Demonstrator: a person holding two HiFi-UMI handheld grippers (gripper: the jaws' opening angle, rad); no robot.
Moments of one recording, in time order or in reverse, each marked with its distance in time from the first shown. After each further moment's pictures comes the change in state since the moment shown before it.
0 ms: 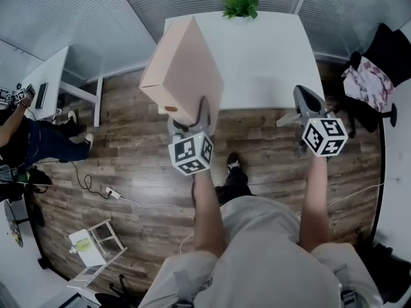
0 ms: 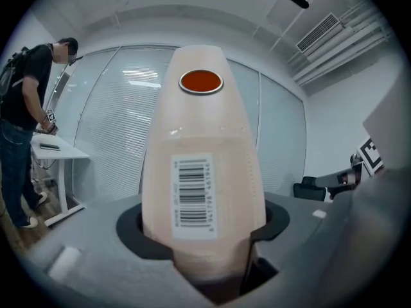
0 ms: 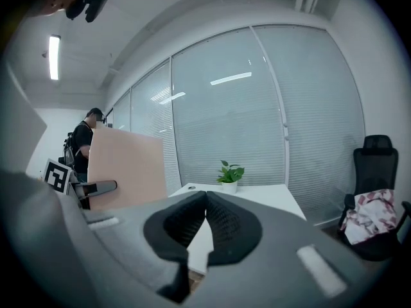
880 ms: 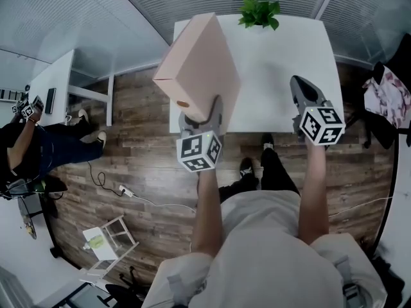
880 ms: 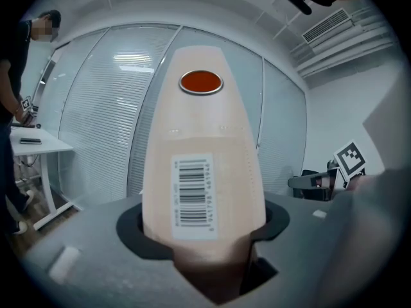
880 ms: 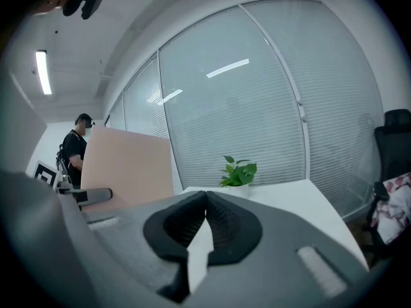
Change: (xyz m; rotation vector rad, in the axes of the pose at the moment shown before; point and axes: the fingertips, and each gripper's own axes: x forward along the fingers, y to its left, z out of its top) left arm 0.140 0.014 -0.008 0.005 0.104 -0.059; right arm 0.180 -0.034 0.010 0.088 0.027 0.078
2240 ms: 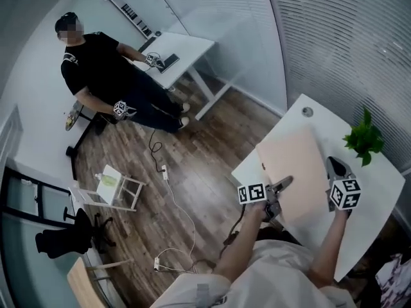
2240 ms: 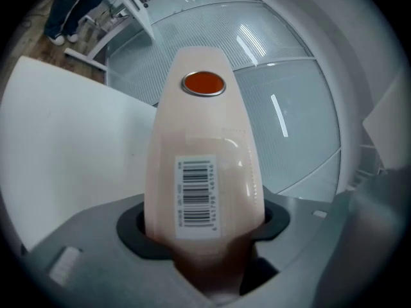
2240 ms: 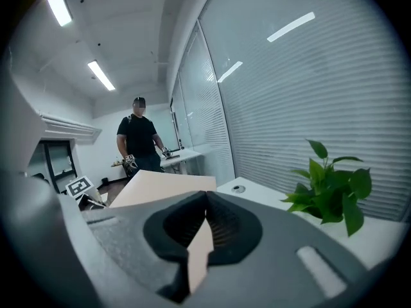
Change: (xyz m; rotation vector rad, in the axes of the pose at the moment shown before) left arm 0.098 0.019 -0.124 -1.020 0.044 -0.039; right arm 0.213 0.052 -0.006 -0.249 0.216 0.617
